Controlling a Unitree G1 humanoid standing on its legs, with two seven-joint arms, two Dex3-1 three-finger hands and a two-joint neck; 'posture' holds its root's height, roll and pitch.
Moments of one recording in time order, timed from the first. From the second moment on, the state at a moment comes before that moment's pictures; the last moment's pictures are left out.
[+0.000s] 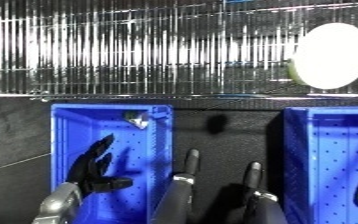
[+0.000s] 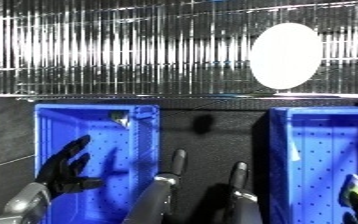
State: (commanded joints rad) left arm -0.34 0.39 -0.23 1.25 -0.65 0.00 -0.23; right arm -0.42 -0.43 0.27 1.22 0.80 -0.17 0.23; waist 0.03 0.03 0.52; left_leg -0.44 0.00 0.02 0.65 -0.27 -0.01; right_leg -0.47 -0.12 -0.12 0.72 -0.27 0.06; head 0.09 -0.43
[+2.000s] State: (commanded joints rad) left arm -0.23 0.38 -0.26 1.19 -0.54 -0.04 -0.15; right arm -0.54 -0.69 0.20 -0.05 0.57 -0.37 0.04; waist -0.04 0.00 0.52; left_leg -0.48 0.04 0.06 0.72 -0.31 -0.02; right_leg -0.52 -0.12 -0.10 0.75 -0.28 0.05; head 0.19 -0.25
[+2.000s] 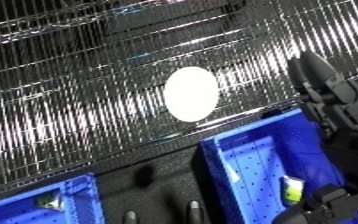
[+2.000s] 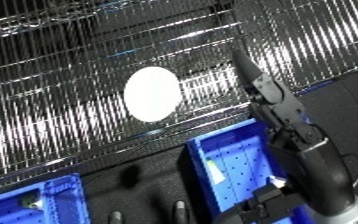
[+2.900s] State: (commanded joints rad) left arm -0.22 0.38 -0.36 1.12 -0.55 0.02 -0.16; right arm -0.93 -0.69 0.39 0.55 0.66 -0.35 0.05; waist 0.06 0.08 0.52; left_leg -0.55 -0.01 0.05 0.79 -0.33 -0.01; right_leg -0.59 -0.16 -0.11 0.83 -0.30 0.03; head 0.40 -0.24
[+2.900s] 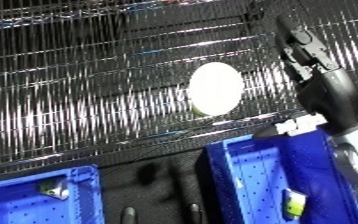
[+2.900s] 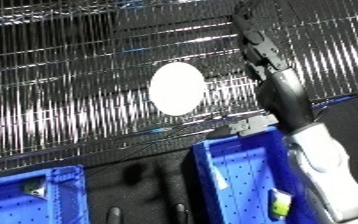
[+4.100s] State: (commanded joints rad) left arm -0.21 0.37 -0.44 1.01 -0.58 0.02 -0.15; right arm -1.13 -0.64 0.52 0.83 0.72 -0.28 0.15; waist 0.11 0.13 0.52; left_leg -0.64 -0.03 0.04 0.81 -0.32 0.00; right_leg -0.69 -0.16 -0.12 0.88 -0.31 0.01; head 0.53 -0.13
